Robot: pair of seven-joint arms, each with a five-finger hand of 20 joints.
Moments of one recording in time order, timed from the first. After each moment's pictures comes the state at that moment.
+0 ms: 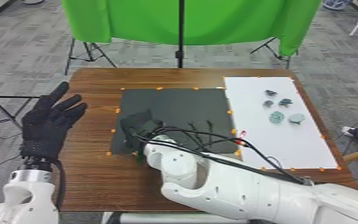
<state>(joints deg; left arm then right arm) 125.1 -56.1 -96.6 -125.1 35.7 13.5 17.7 -50.4 -73.3 11.6 -92.5 -129.9 -2.5 35.1</state>
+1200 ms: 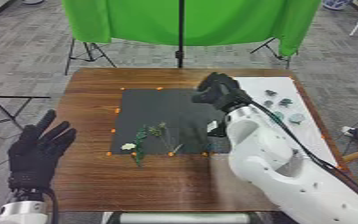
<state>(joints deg) 138.9 -54.6 -97.9 -127.3 26.9 16.1 27.7 -69.9 -50.5 45.6 -116.4 -119.4 5.9 44.8</state>
